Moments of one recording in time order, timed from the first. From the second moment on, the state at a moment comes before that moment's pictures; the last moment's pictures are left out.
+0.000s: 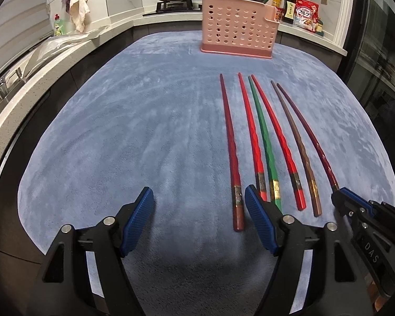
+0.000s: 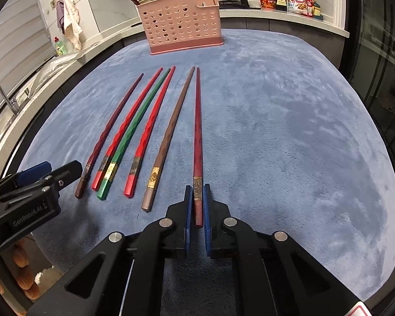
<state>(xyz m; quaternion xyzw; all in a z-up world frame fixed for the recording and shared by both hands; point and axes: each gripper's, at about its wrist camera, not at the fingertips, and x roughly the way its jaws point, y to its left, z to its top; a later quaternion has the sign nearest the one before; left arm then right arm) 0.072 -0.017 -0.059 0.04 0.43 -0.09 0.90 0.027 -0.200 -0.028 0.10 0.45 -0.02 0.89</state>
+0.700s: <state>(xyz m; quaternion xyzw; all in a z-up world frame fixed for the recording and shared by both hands) 0.073 -0.023 -0.073 0.06 0.45 -0.08 0.89 0.026 -0.201 -0.029 0.10 0.45 -0.02 0.89</state>
